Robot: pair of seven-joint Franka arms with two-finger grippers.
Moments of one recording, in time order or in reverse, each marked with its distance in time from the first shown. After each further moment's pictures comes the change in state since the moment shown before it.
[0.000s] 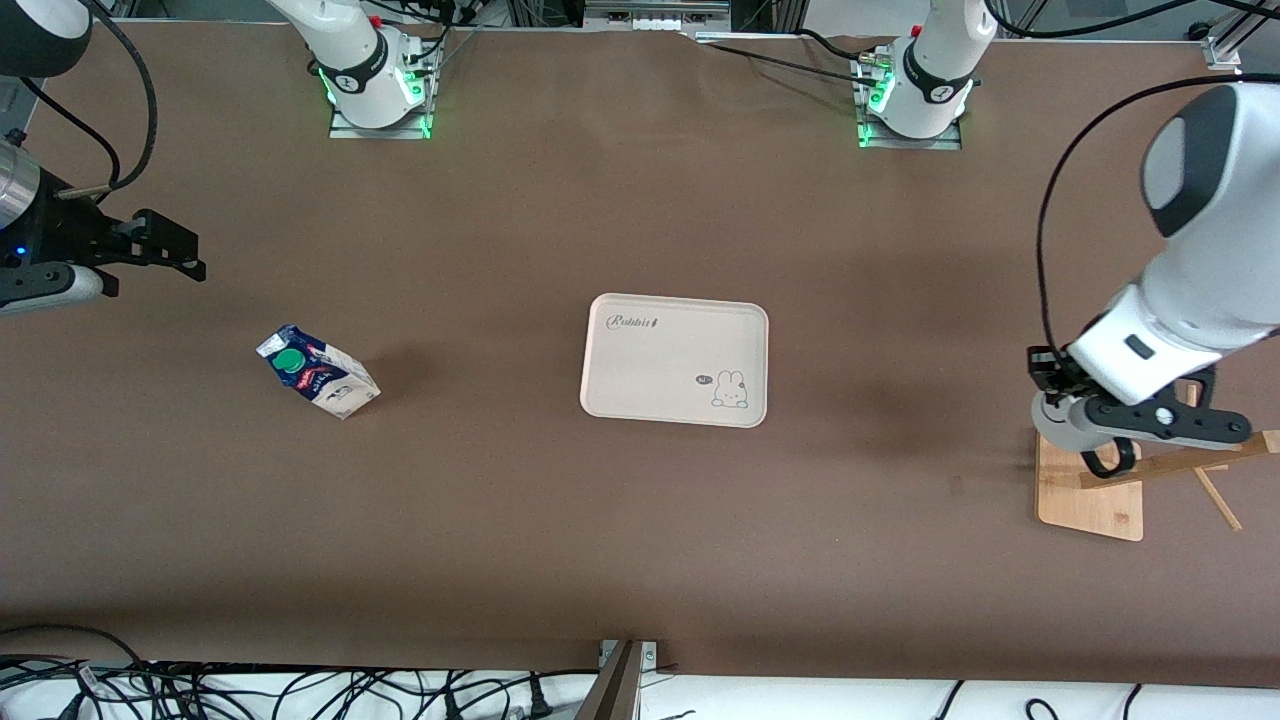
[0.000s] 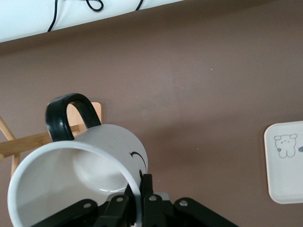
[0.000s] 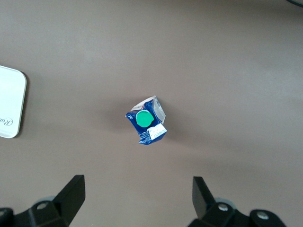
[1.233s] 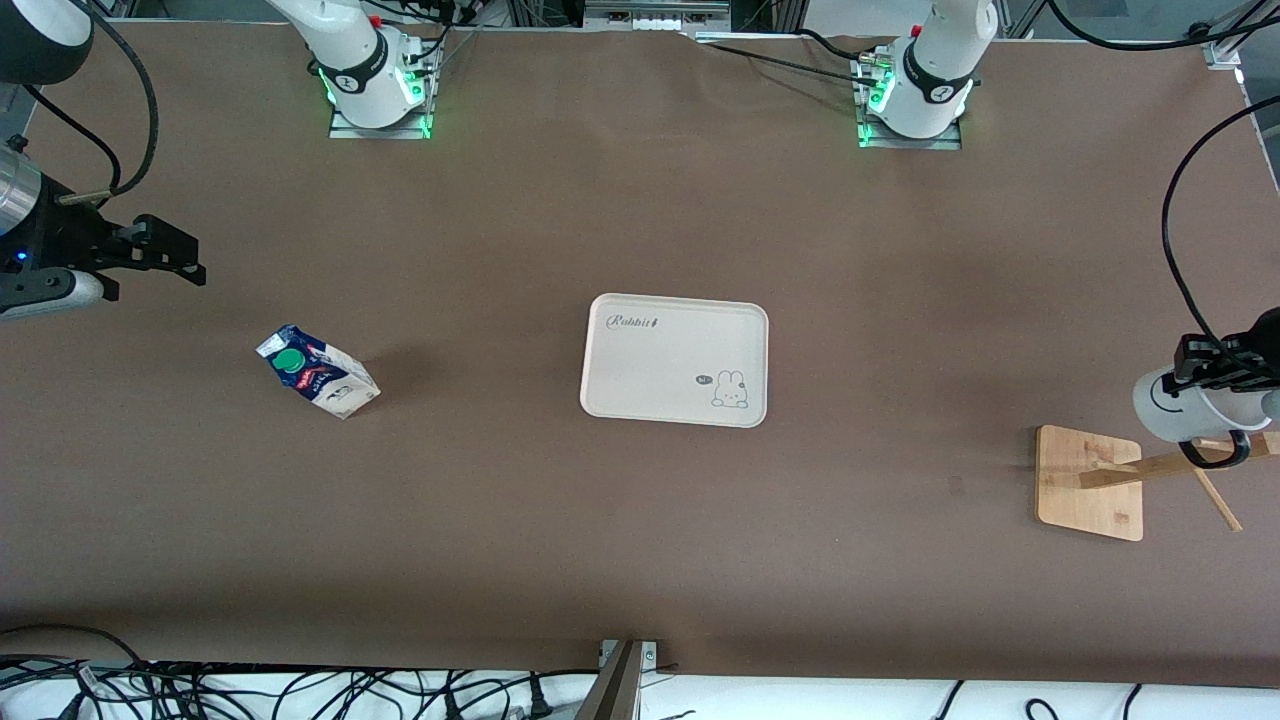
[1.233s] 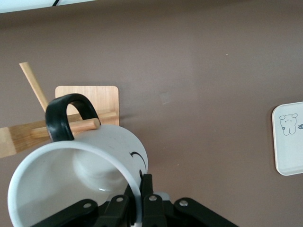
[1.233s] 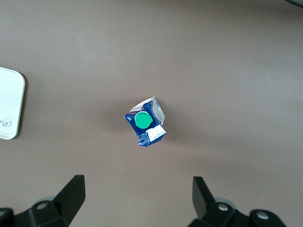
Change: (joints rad) left arm 0.247 0.002 0.000 -0.008 -0.171 -0.039 0.263; right arm 0.000 0.006 -0.001 0.002 -0.001 0.004 0.000
